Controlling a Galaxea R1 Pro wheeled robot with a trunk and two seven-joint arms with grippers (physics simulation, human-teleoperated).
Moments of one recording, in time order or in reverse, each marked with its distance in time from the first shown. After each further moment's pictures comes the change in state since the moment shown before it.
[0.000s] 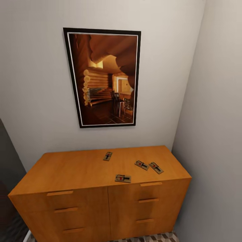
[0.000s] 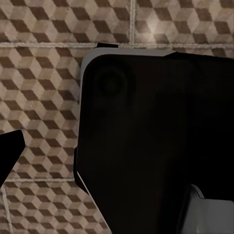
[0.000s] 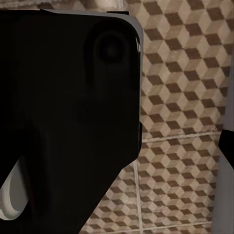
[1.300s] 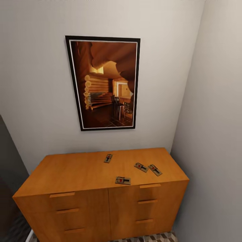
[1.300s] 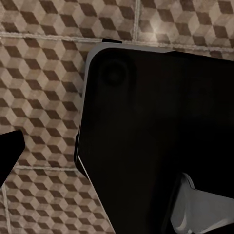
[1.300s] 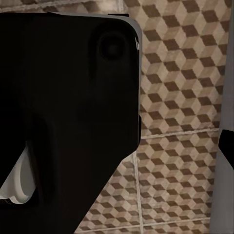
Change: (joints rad) left arm 0.000 0.001 -0.002 0.000 0.061 -0.002 0.003; right arm -0.001 0.003 -0.005 -0.011 0.003 -0.004 -0.001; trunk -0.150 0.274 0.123
